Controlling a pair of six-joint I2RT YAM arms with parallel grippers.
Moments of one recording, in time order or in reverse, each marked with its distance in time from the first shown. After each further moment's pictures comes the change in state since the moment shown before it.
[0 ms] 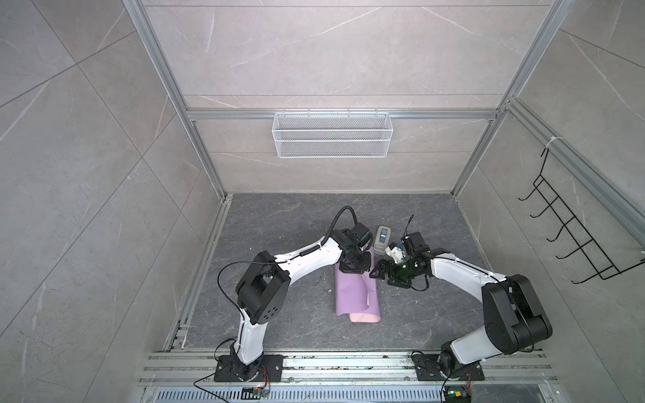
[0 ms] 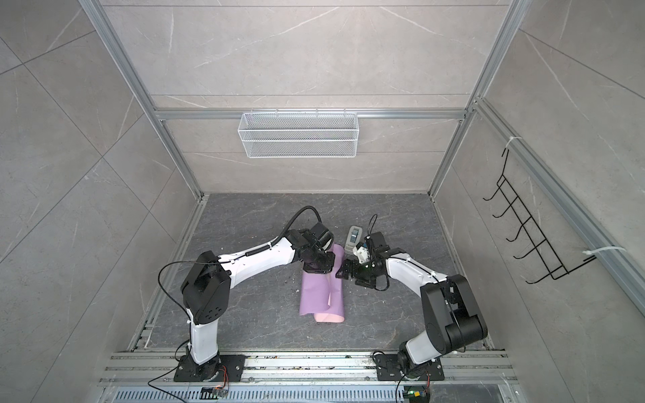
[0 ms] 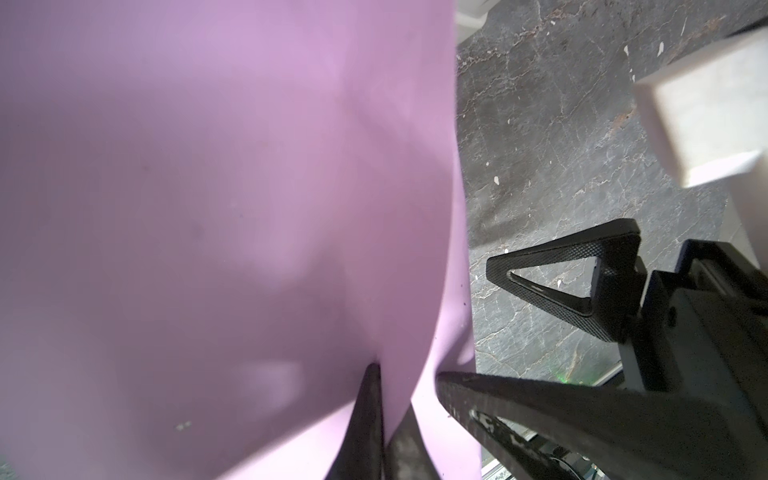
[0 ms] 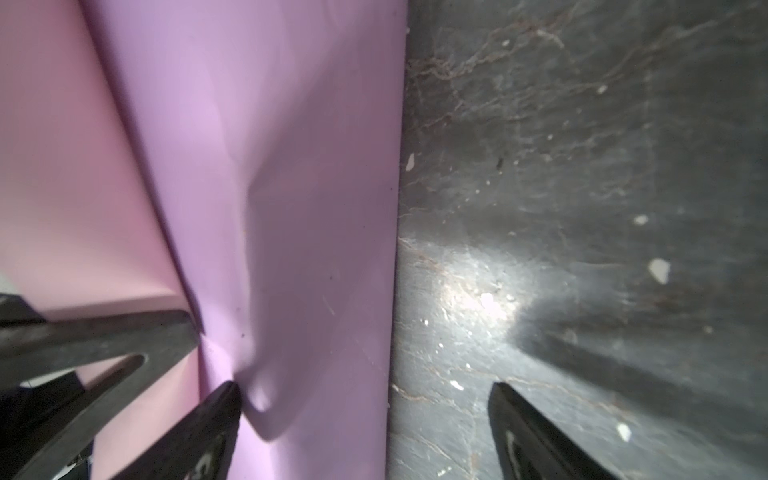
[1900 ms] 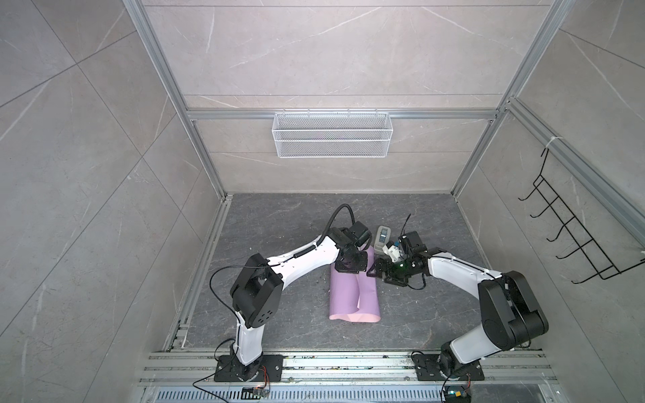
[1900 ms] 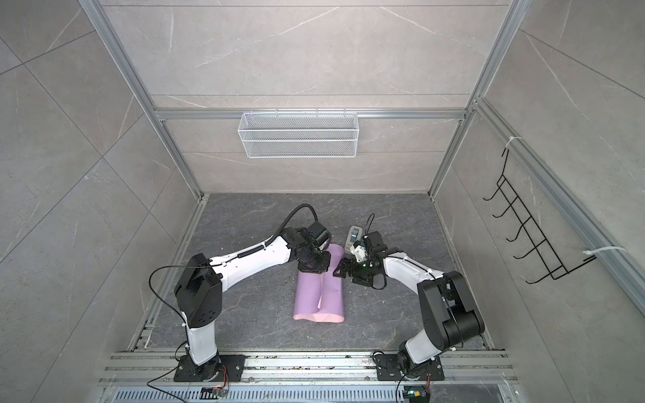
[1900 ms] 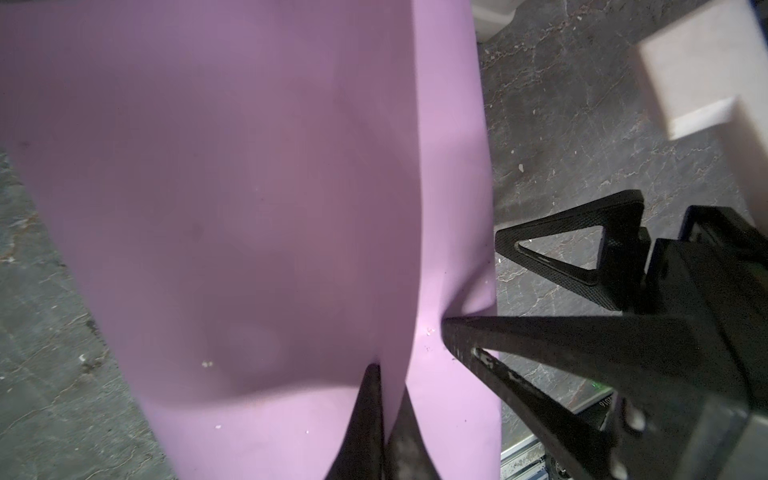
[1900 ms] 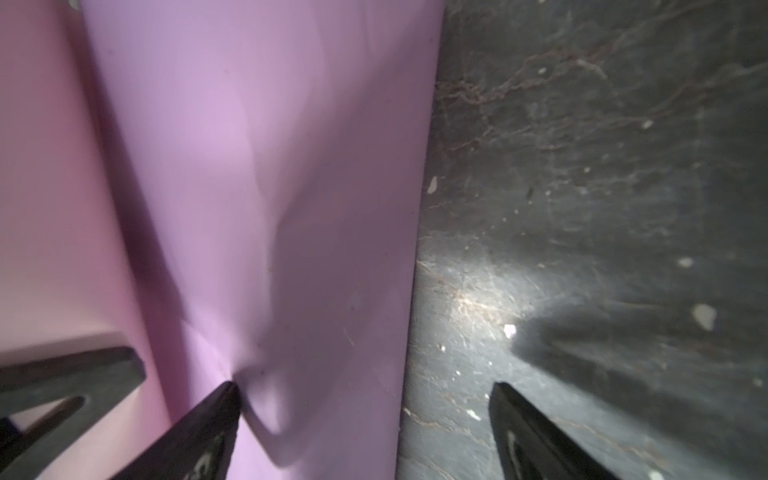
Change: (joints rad) left arm -0.005 -0.038 0.011 -0.087 -0.060 0.011; right arm 0.019 0.029 0.011 0.045 -0.002 0.010
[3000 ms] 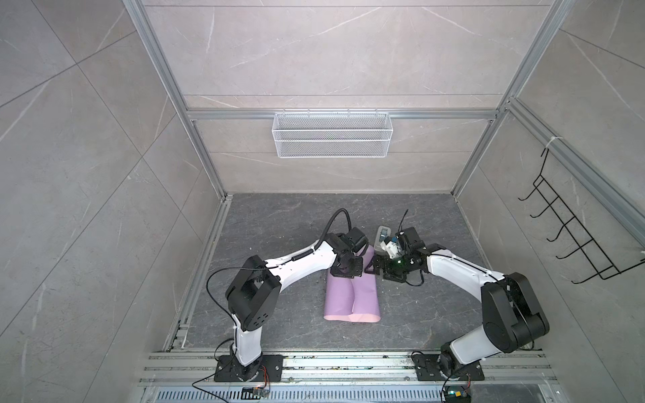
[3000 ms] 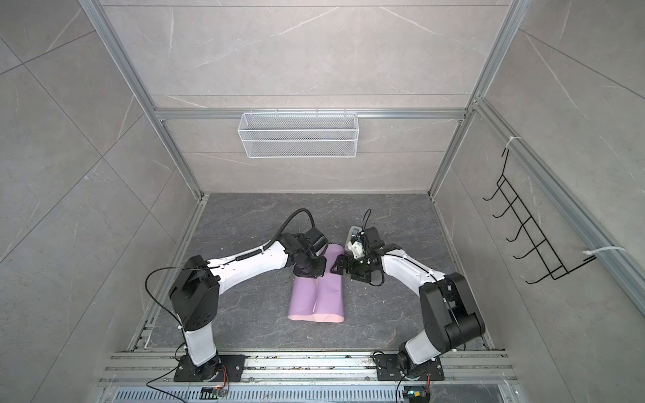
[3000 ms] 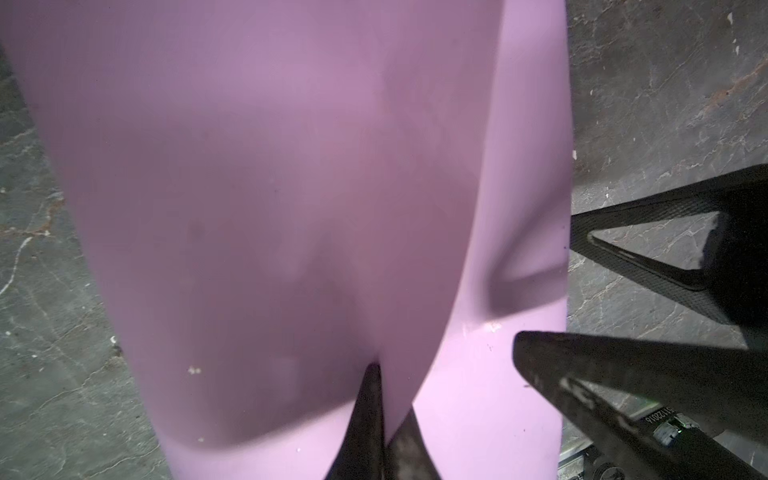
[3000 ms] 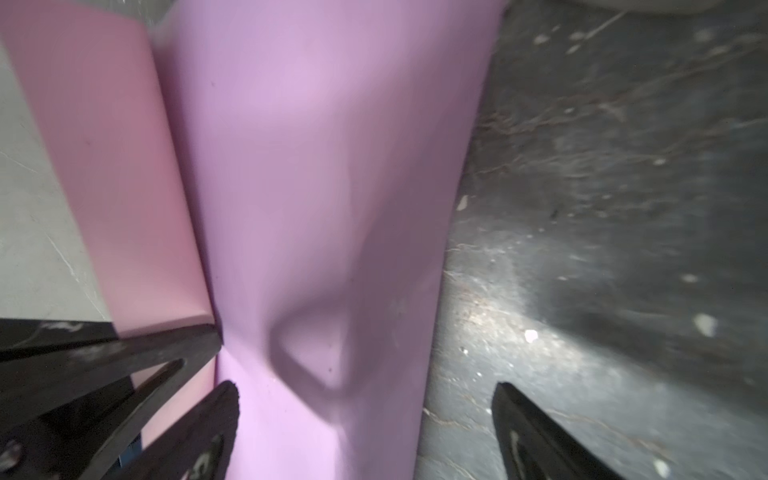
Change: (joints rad) left arm -0.002 -0.049 -0.113 0.034 -0.074 0.000; right arm 0.018 -0.020 0.061 -0.050 0.030 0.008
